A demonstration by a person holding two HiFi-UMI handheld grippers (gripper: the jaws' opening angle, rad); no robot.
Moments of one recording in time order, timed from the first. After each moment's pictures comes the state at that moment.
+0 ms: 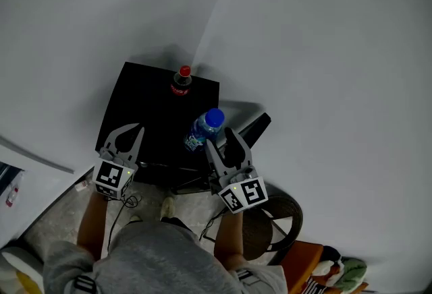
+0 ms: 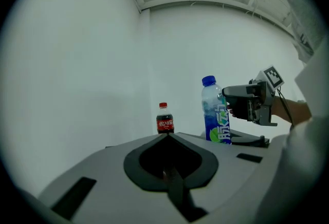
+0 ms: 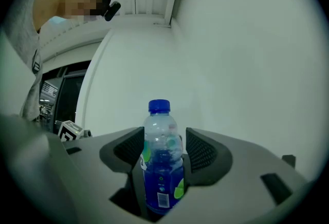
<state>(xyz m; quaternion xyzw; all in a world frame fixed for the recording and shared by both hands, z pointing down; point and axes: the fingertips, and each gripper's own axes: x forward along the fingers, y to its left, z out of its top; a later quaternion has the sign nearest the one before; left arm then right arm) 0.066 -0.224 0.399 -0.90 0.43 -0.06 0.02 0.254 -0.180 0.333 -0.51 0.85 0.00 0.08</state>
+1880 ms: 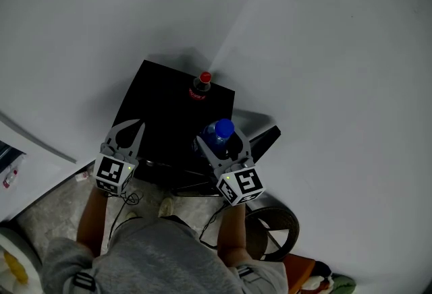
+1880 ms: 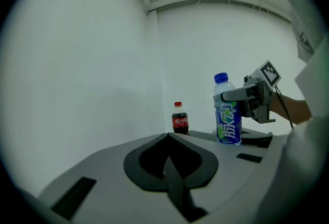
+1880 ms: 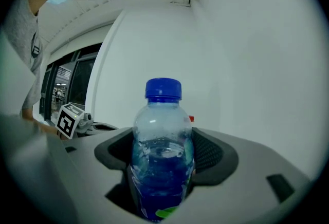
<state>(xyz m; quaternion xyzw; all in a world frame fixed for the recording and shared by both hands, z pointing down) 0.021 -0.231 0.398 -0.88 0.48 -0.06 0.01 0.196 -0.218 0.340 -0.45 0.89 0.01 -0.03</state>
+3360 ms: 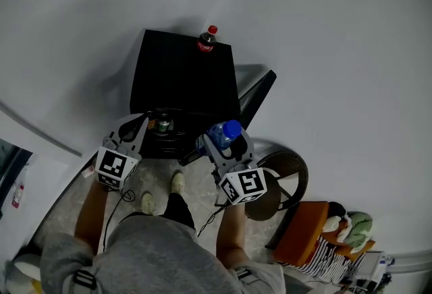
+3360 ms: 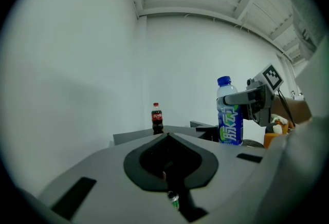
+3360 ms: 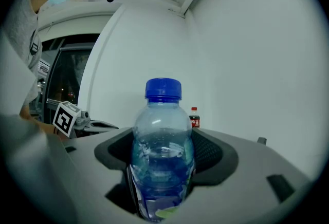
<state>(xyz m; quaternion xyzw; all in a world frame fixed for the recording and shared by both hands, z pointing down) -0.044 -0.107 0.413 -0.93 0.35 -0.06 0.01 0.131 -0.042 0.363 -0.59 0.81 0.00 -0.03</state>
